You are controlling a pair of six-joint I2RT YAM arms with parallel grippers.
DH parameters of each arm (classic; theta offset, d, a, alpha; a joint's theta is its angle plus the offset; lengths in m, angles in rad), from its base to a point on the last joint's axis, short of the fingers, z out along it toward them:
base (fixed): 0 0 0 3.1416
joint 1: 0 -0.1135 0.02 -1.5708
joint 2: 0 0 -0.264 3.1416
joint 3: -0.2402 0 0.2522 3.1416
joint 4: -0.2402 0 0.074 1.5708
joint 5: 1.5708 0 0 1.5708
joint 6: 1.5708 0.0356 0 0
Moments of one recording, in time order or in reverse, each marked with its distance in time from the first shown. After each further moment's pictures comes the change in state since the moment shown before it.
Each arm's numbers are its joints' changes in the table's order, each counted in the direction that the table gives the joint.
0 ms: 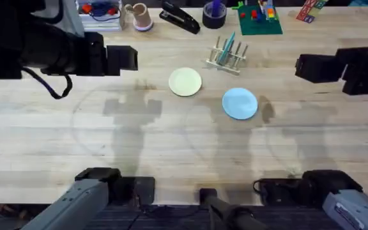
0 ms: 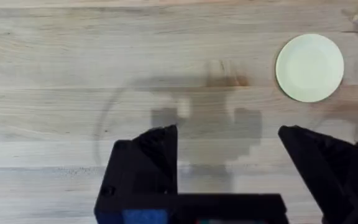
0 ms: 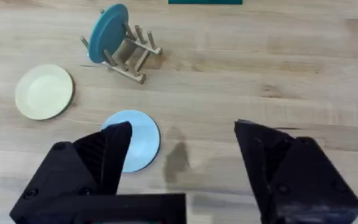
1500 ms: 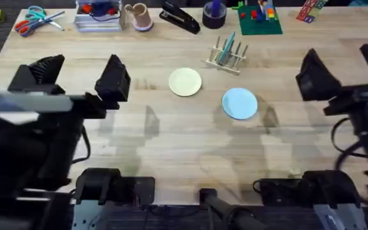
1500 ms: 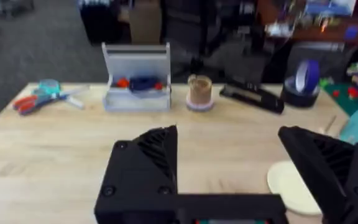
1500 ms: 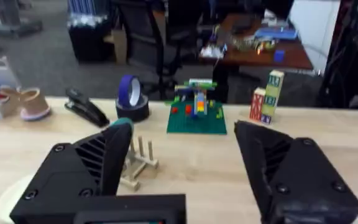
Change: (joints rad) left arm 0.000 0.925 0.720 0.717 -0.031 0.000; right arm 0.000 0.639 0.646 0.747 0.011 0.000
